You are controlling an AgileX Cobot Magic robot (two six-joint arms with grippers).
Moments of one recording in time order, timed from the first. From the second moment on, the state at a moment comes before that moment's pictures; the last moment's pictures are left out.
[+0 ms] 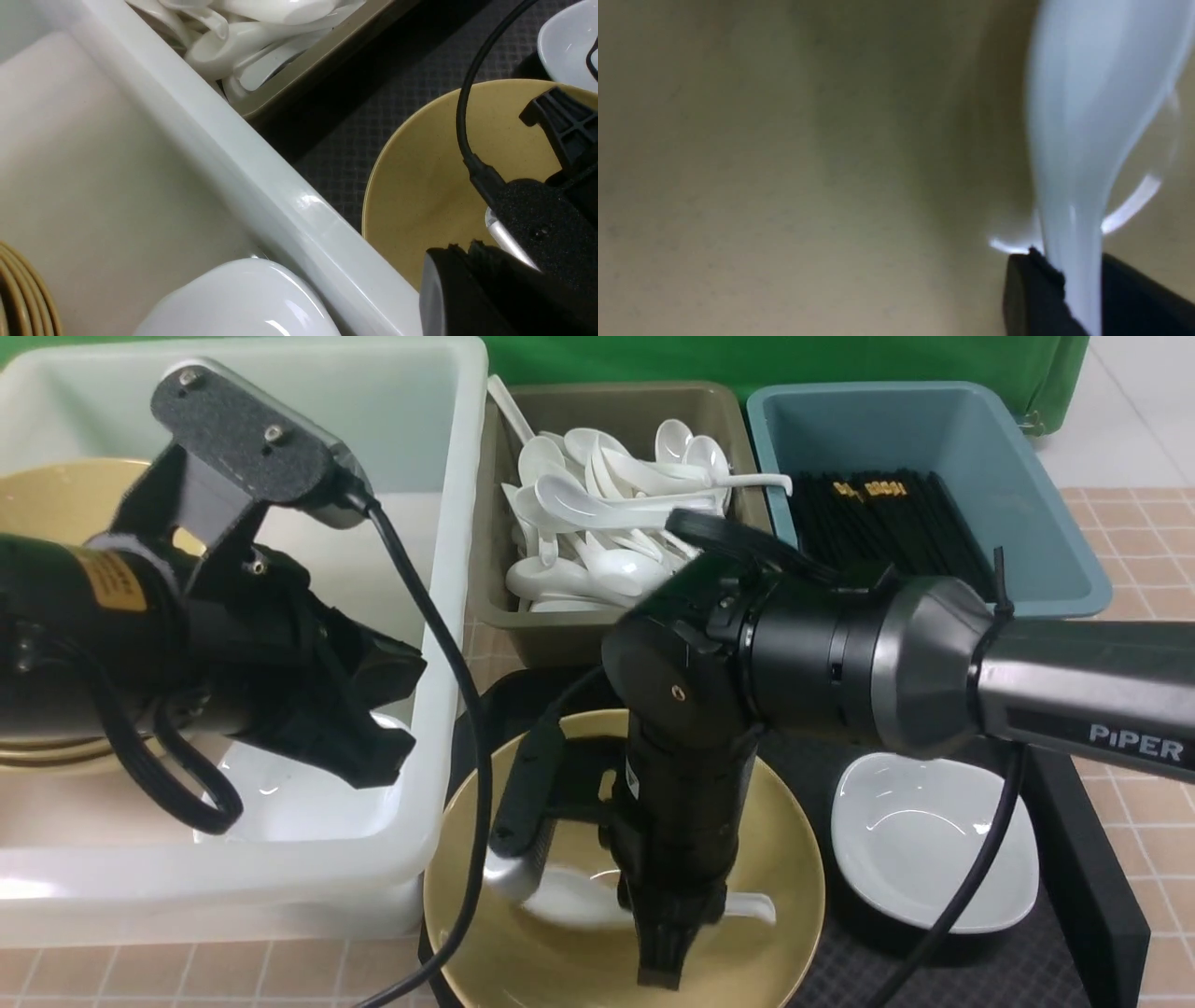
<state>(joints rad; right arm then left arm) 0.85 1.94 -1.50 -0.01 1.13 -0.47 -0.44 1.08 -0.94 -0.20 0.69 0.40</state>
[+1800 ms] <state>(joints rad) 0.48 1.69 -1.53 -0.09 1.24 -0.24 -0.57 1.96 -1.75 -0.12 1.22 0.42</state>
